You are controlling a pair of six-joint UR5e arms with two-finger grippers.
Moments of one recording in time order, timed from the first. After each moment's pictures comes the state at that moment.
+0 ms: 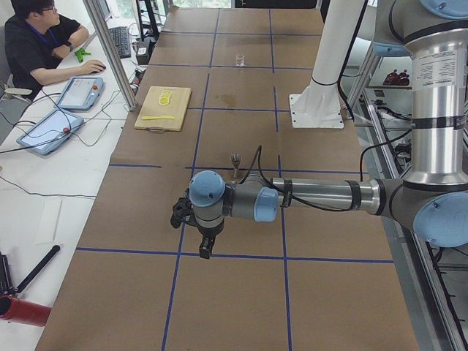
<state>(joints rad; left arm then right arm) -1.54 -1.47 -1.69 -1.66 -2.37 0.09 1.53 -1.78 1.80 -1.61 2.33 -0.13</state>
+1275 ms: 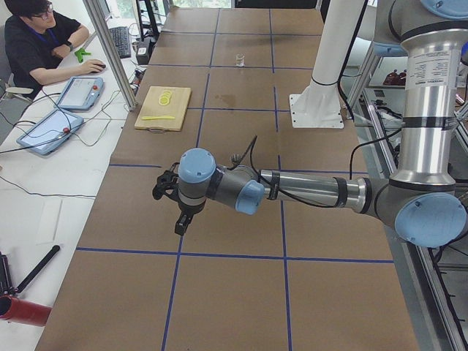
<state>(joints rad) -1.53 -1.55 -1.68 -1.92 -2.38 0.02 1.52 -1.73 1.88 -1.61 2.34 -0.11</state>
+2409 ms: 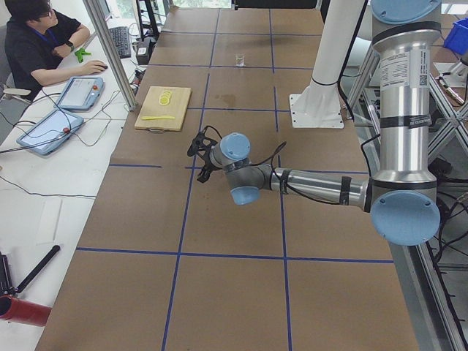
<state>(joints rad) -1.03 -1.48 -1.73 -2.75 -2.09 -0.83 1.43 -1.71 1.89 -1.53 2.34 0.01</state>
